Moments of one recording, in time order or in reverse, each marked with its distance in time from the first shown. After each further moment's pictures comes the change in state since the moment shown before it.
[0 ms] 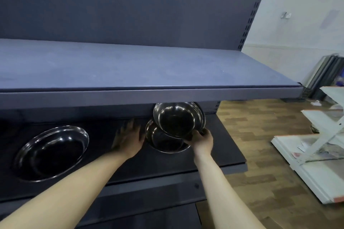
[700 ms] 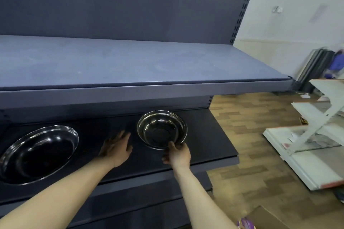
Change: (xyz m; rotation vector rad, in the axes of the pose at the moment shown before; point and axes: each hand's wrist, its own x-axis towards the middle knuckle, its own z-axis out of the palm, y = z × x) left_hand -0.007 -0.023 0.033 -0.026 -0.176 0.001; right_hand -0.030 0.058 0.015 -0.160 -0.152 0.125
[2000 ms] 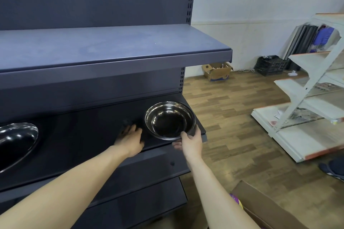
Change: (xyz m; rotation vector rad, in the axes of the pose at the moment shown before) left_hand -0.018 0.169 0.030 0.096 -0.169 0.111; right_hand 0.019 0.016 -0.167 0.268 0.002 -0.123
